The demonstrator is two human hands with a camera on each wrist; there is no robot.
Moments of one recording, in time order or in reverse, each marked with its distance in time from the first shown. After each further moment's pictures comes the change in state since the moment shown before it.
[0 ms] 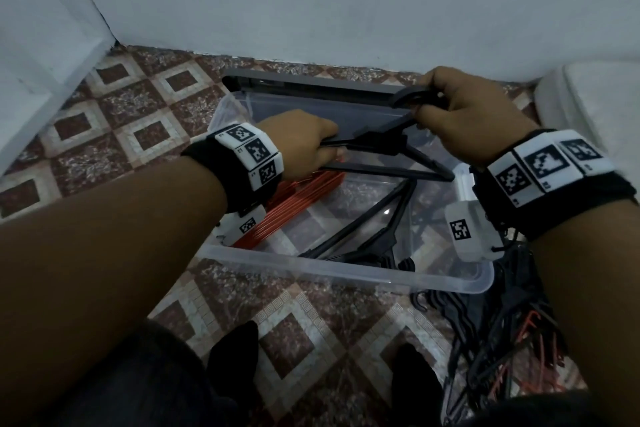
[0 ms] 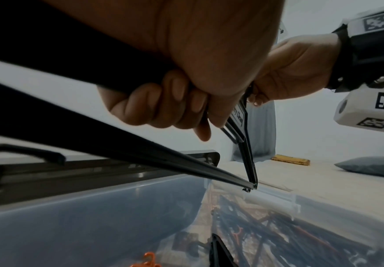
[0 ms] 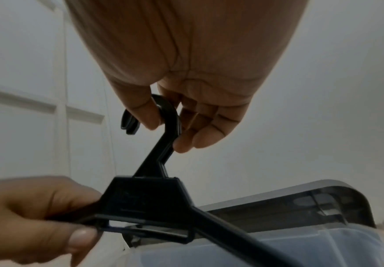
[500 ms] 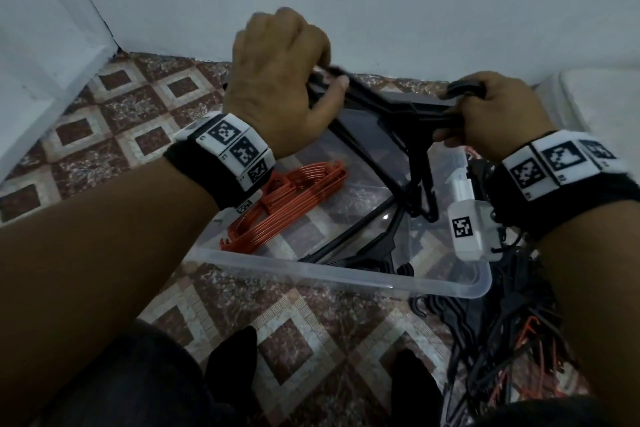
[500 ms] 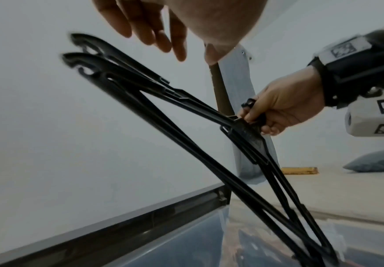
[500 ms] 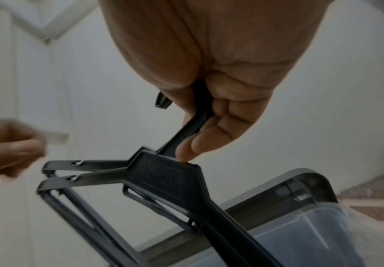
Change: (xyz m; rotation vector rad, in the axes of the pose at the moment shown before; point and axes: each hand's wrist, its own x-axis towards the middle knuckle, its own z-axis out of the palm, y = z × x) left_hand -0.013 0.012 -0.042 0.177 0.919 0.045; right_hand 0.007 0.027 -0.010 0.303 0.168 0.375
